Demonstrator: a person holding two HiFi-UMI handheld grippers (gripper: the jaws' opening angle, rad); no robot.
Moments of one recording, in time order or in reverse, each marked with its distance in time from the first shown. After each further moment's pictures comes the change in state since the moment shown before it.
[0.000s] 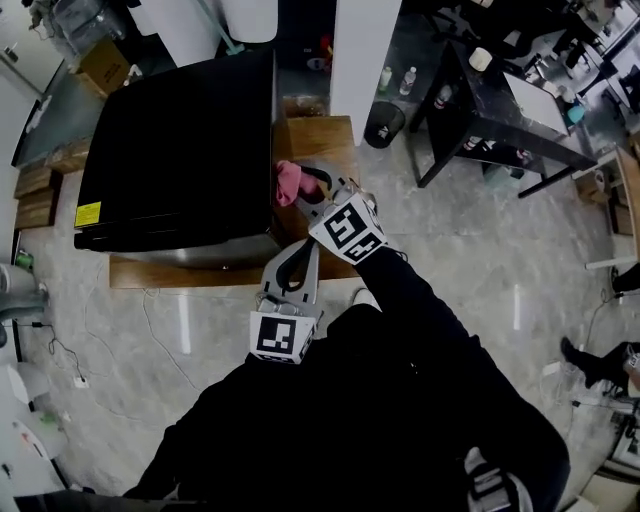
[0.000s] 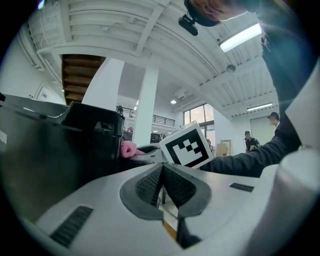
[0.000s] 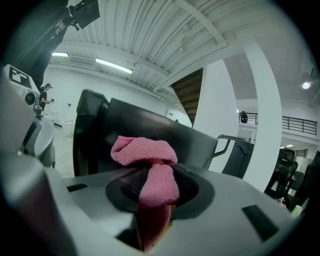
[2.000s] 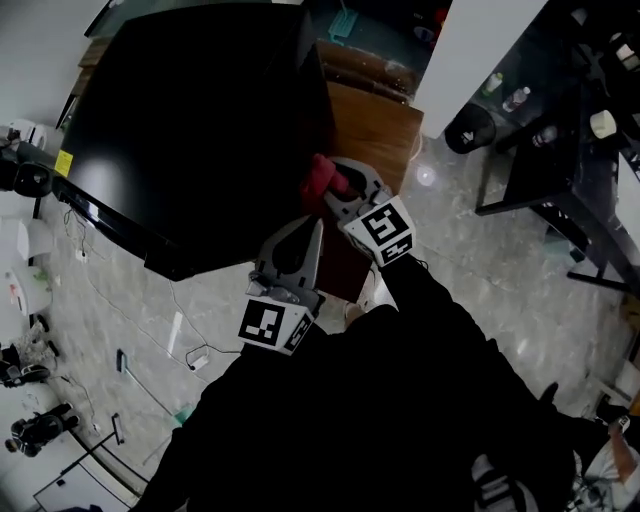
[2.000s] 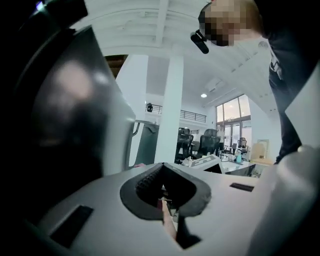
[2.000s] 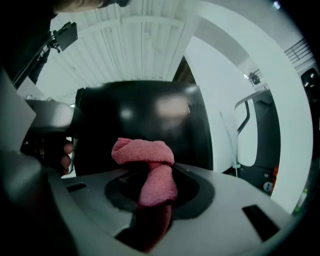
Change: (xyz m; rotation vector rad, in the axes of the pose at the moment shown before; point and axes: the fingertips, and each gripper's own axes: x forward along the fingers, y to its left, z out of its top) left arm 0.174 0.058 -0.067 -0.112 0.050 0.376; right arm 0.069 -0.082 -0.168 0.368 -0.134 0.393
